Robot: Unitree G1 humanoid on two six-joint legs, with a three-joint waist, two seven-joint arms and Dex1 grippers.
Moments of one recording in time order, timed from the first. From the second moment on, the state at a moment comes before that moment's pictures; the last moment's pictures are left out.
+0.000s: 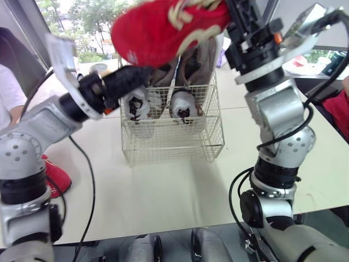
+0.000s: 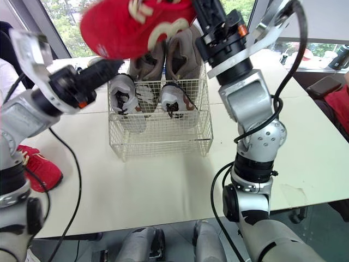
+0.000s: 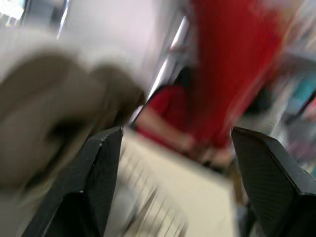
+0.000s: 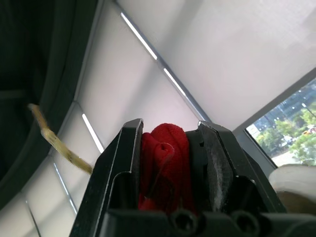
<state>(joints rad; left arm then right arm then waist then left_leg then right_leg) -0.62 0.76 0.29 -0.30 -1.40 0.91 -0.42 -0.94 -0.17 -0.28 -0.30 1.50 0.49 -0.05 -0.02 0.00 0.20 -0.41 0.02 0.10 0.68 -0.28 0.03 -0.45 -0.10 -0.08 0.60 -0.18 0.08</state>
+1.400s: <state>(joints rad) -0.02 0.89 0.37 -0.71 -1.54 0.84 -0.22 -0.81 -0.85 0.05 -0.04 0.61 0.48 1.27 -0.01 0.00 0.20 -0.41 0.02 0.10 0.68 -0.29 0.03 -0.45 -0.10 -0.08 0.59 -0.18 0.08</state>
